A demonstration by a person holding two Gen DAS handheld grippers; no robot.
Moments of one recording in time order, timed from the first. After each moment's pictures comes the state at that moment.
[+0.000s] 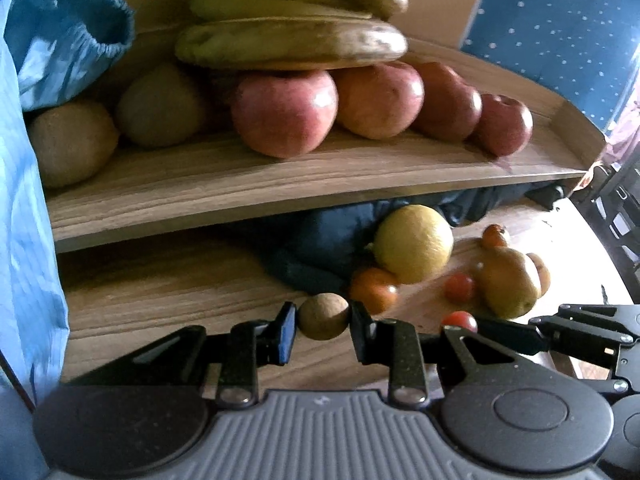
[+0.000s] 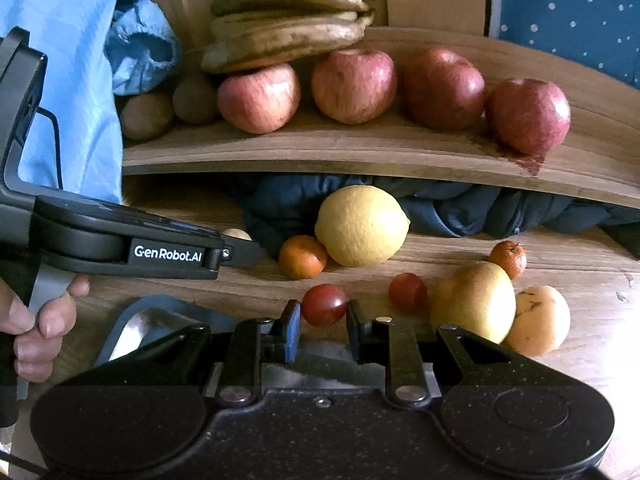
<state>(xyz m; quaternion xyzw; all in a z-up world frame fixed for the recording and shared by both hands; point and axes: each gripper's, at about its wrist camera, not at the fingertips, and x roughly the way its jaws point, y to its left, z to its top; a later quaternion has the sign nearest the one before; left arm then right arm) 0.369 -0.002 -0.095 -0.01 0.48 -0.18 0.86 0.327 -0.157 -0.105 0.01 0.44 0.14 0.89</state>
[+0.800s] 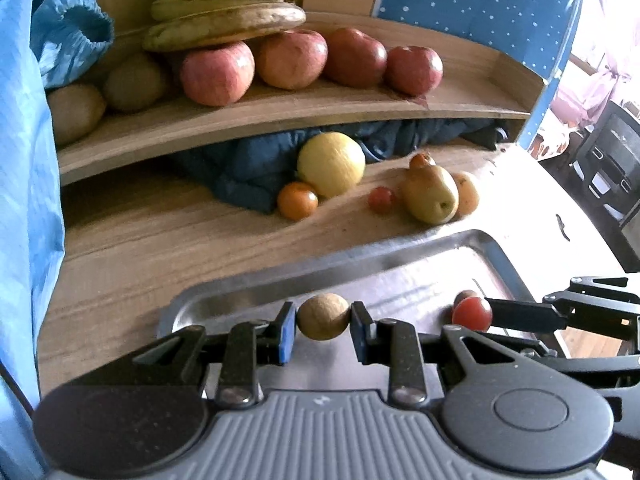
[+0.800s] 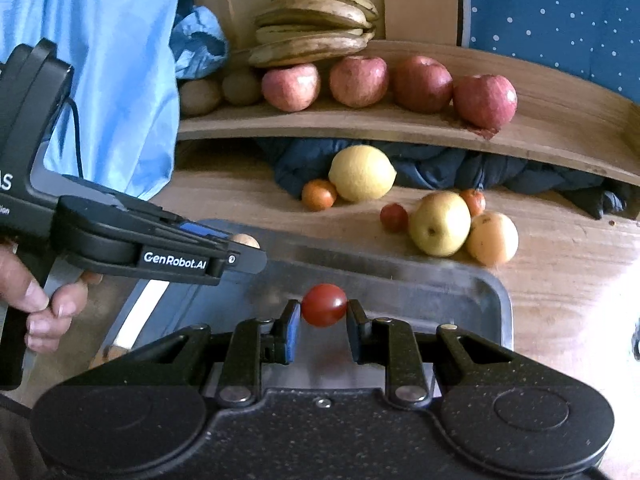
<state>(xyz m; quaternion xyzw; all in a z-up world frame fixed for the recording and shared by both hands) 0.279 -0.026 -0.083 0.03 0.47 -0.21 0.86 0.223 -0.176 -0.084 -0.01 0.42 0.16 0.89</state>
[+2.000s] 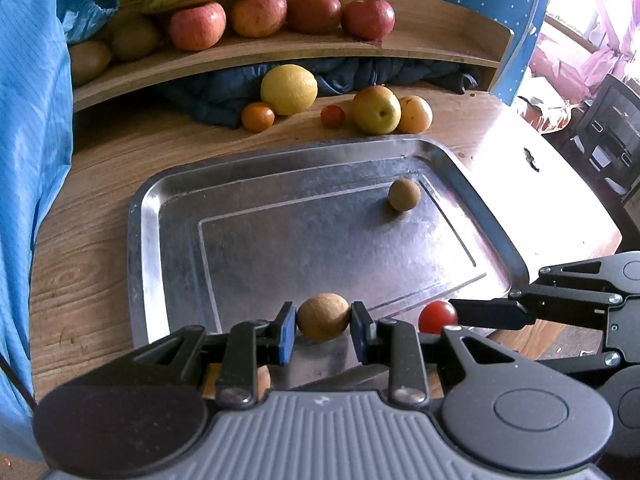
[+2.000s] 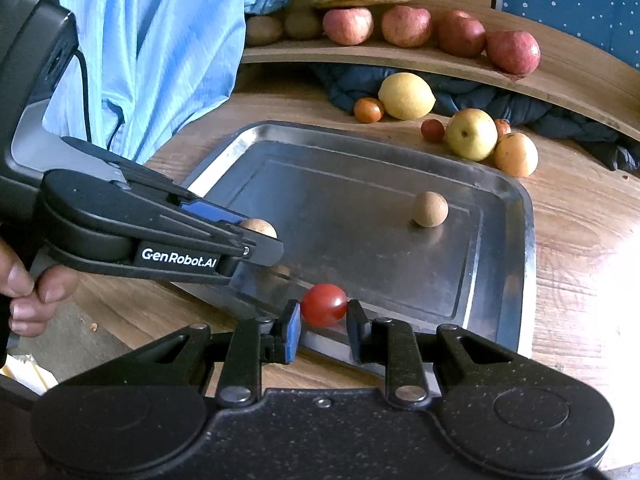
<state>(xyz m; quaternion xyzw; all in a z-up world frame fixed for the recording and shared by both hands) 0.187 -0.045 -0.088 0.05 0.50 -0.19 0.85 0.144 -0.181 -0.099 -0.04 0.46 0.21 0.86</state>
